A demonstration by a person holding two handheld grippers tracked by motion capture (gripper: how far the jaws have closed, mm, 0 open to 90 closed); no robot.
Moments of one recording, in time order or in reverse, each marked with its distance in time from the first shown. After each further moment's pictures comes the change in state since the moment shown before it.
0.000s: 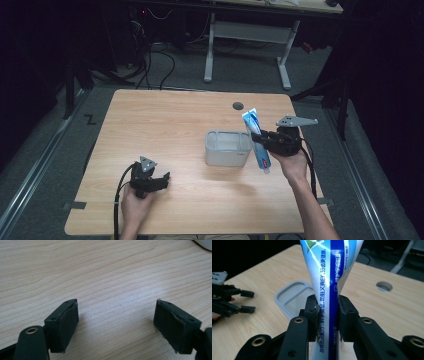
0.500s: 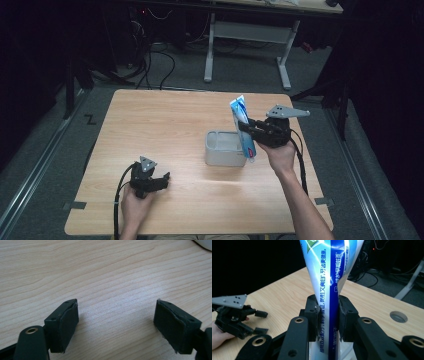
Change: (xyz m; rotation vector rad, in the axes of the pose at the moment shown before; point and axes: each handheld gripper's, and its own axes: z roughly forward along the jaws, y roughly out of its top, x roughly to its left) left arm 0.000 0.000 0.000 0.000 0.000 0.001; right arm 0.025 0.036 0.011 -0.125 0.066 -0.049
